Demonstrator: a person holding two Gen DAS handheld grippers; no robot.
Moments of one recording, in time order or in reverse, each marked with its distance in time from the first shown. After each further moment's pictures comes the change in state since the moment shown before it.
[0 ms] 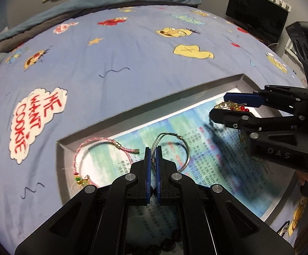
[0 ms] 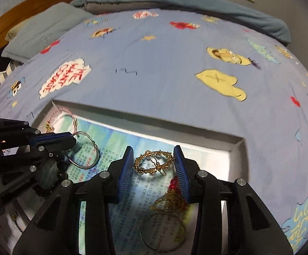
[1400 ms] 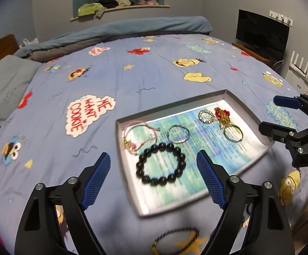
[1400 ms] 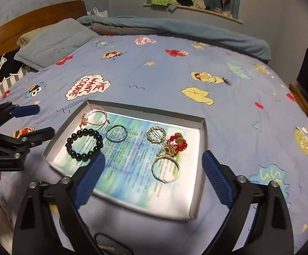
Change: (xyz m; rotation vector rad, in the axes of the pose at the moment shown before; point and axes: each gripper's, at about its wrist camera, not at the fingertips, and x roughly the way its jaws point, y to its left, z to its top) left arm -0.138 -0.010 -0.070 -0.052 -0.190 0.150; right arm -0.141 0.030 -0.069 -0.026 -0.188 -0.083
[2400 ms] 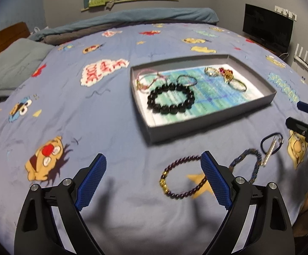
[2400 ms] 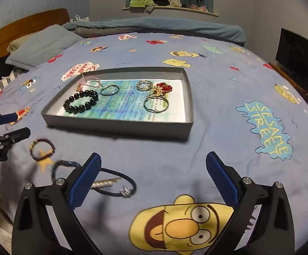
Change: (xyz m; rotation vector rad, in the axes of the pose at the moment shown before) left arm -0.013 0.006 -0.107 -0.034 0.049 0.045; right arm -0.028 0.011 -0.120 0.117 -0.034 -0.079
